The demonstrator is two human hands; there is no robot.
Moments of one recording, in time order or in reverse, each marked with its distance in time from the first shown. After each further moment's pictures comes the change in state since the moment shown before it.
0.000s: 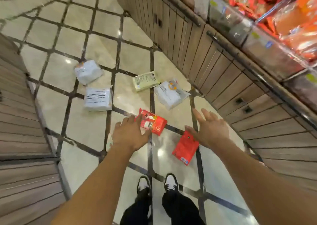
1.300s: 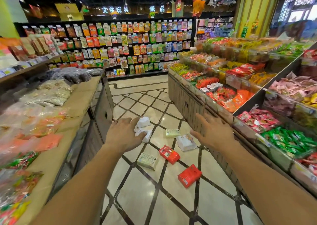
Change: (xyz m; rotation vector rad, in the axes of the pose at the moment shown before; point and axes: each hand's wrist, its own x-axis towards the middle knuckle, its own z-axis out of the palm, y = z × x) left_hand -0.824 0.141 -0.067 0.002 0.617 -0.258; right_hand -0.727 0.117 -0.102 -0.123 0.586 -0.382
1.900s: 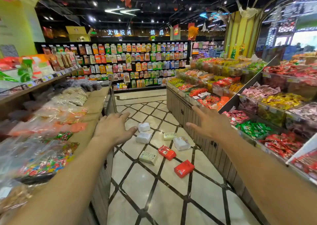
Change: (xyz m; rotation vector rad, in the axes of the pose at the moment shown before) left_hand -0.335 -0.009 -0.120 0.038 0.088 -0.044; right_hand -0.329 -0.041 -0.123 -0.057 0.144 -0.054
